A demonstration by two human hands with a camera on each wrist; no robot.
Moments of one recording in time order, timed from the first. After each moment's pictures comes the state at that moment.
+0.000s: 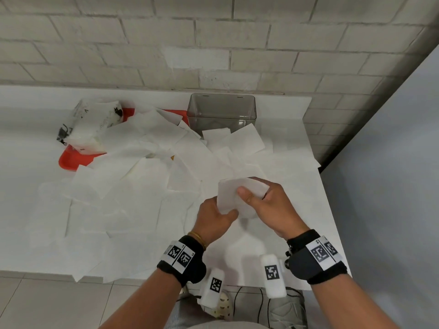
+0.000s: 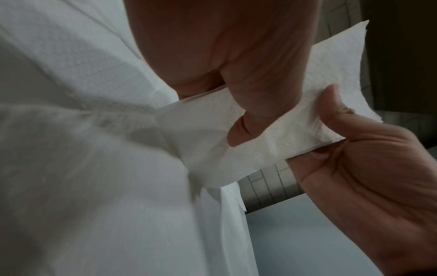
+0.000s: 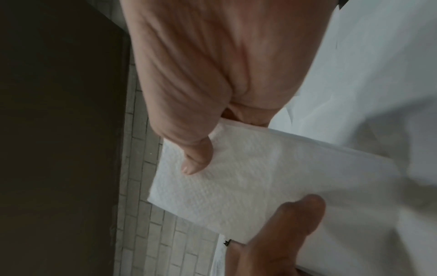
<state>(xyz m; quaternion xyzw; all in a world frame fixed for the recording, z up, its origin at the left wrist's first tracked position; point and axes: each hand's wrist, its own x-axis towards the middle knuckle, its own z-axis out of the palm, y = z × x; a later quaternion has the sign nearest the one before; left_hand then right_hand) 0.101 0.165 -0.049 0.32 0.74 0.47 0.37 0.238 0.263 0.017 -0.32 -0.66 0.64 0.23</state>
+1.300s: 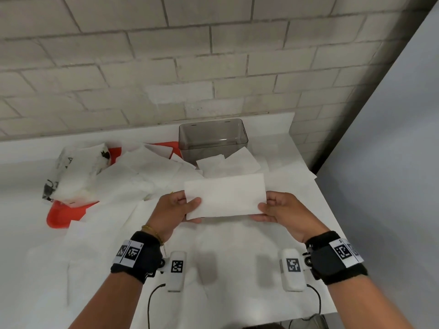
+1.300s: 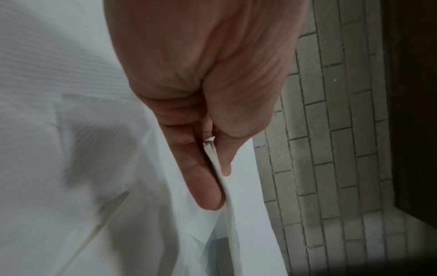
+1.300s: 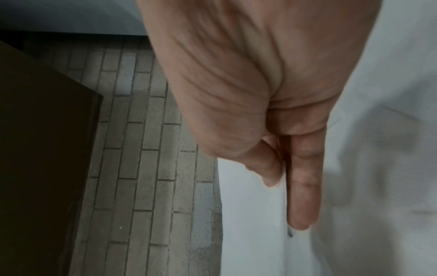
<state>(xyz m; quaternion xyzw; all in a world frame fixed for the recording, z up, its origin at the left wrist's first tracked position) -0.051 0.189 0.004 0.24 0.63 0.53 0.51 0.223 0.311 0.012 -0.40 -0.54 0.72 0.19</state>
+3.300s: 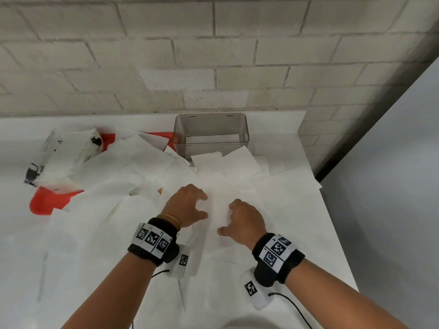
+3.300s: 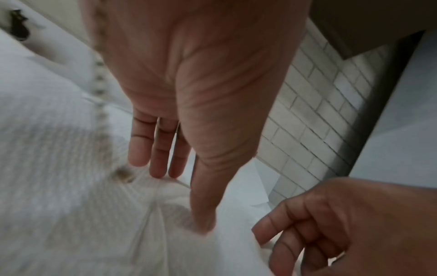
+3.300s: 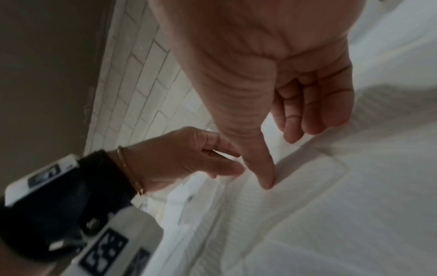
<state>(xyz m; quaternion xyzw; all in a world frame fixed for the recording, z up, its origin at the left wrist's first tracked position) -0.040 0.261 -0.059 0.54 0.80 0.08 0.24 0.147 0.323 -0.056 -0.49 -0.81 0.31 -0.07</state>
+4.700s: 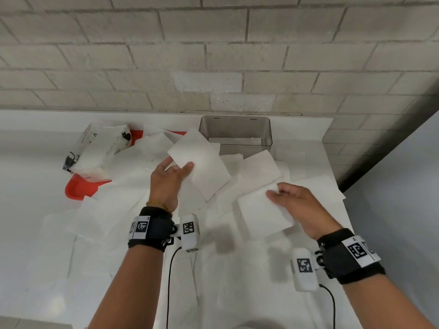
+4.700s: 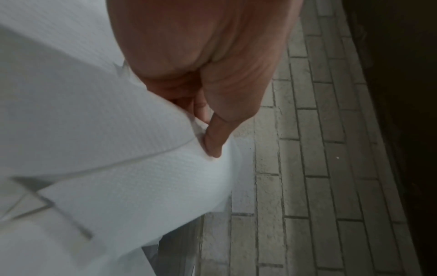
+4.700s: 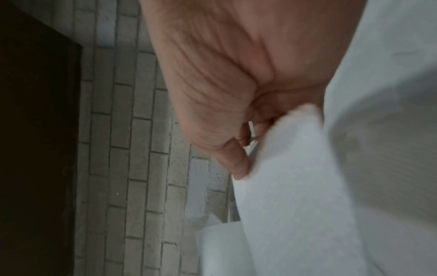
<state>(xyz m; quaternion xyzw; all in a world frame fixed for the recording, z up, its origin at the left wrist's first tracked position) -0.085 0.235 -0.002 0.08 0.64 0.68 0.33 0.203 0.374 0.006 -0.41 -0.59 0.68 0.16</state>
